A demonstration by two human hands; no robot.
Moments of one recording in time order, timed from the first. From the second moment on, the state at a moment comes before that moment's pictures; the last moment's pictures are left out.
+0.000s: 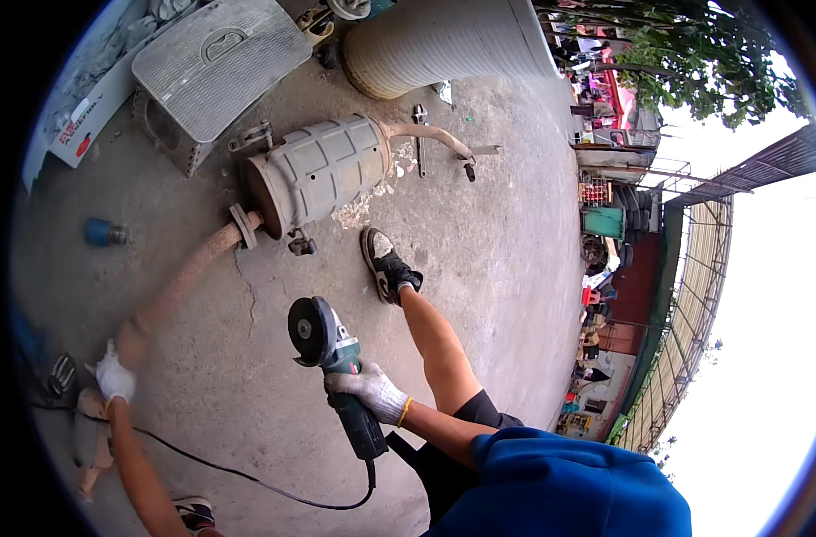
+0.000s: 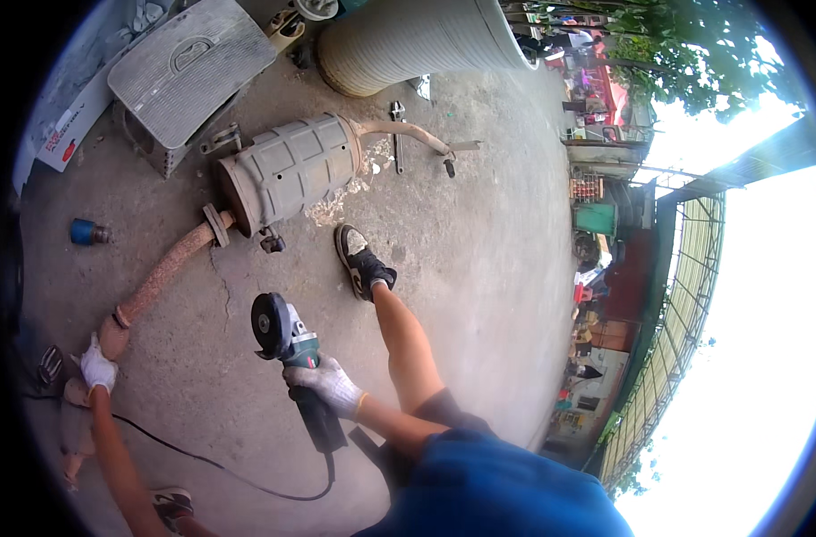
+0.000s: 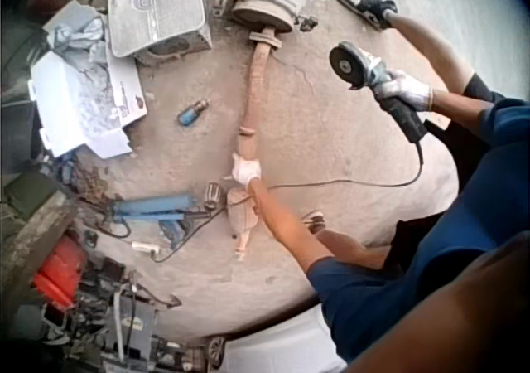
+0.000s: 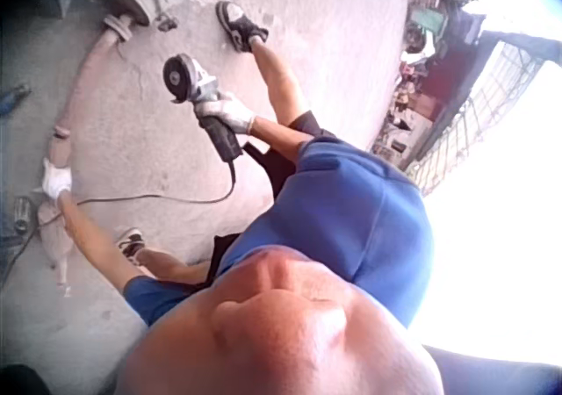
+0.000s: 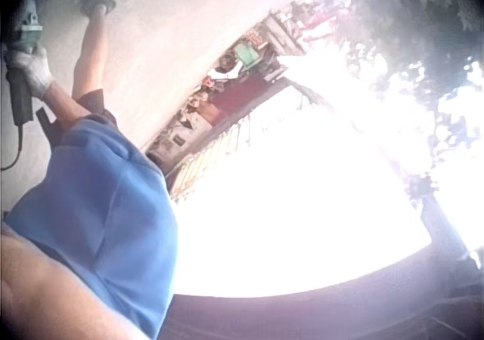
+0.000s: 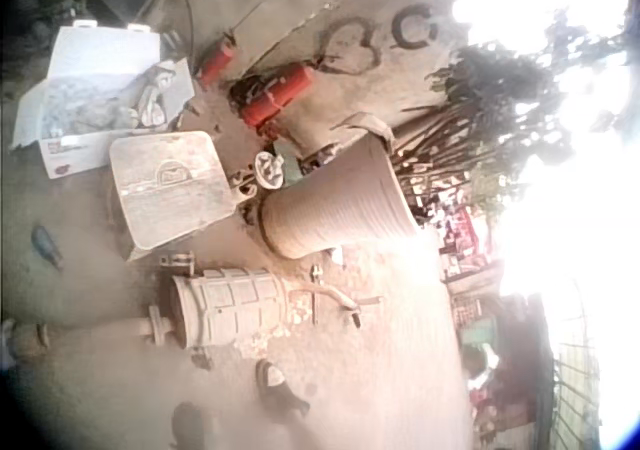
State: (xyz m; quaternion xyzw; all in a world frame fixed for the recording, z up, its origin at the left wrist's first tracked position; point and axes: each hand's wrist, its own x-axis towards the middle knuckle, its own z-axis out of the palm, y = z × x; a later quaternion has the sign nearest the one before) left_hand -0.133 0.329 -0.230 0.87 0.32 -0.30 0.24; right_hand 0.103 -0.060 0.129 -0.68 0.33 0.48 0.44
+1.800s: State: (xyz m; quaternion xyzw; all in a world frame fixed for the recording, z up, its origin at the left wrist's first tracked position) left_hand -0.115 0.307 -0.192 0.80 0.46 -0.20 0.33; right_hand 0.110 -0.056 0.155 -0.65 0.32 0.46 0.51
